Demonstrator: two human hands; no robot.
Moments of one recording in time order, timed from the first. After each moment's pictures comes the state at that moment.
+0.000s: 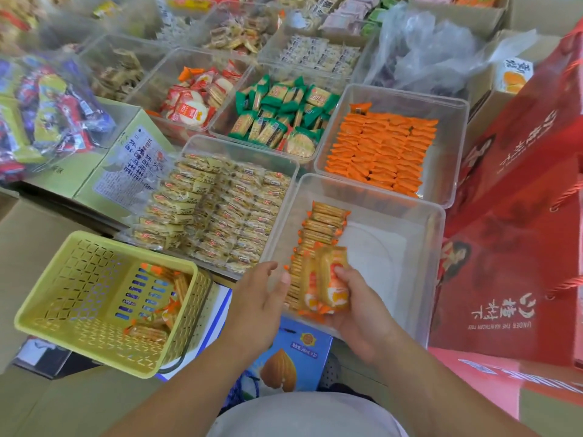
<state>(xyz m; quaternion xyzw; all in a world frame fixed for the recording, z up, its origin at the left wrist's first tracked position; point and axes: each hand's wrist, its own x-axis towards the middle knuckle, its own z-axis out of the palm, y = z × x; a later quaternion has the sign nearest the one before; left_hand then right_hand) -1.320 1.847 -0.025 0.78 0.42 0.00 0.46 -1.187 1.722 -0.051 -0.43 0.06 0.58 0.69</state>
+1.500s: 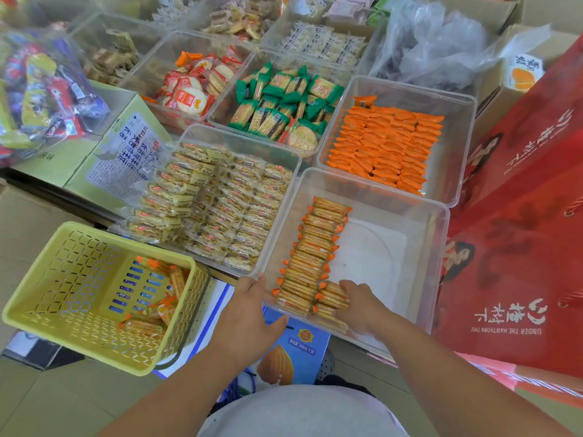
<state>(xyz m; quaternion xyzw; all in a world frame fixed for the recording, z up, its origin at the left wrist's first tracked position) -1.349 1.859 -0.072 0.85 0.39 -0.08 0.34 -1.144 1.712 -0.157 -0.82 -0.25 0.50 0.09</state>
